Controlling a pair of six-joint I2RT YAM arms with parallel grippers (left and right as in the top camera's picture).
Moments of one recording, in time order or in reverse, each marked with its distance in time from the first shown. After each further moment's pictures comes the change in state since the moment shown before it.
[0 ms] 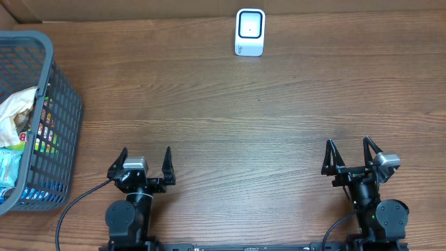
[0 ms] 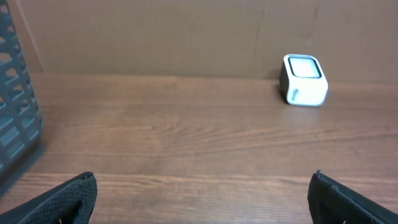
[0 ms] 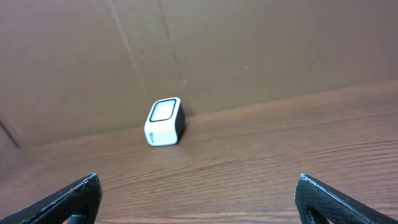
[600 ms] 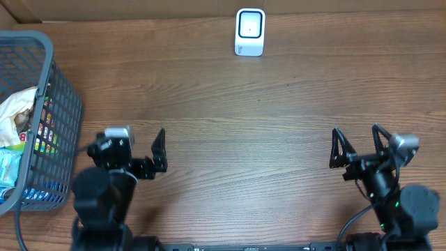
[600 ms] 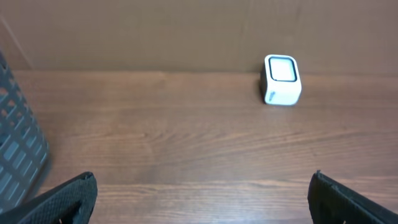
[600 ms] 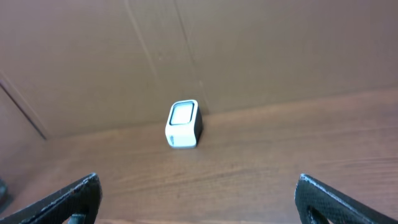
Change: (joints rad) left arm 0.000 0.523 0.646 -0.333 0.063 0.006; right arm 0.000 0.330 0.466 -0.266 -0.056 0.000
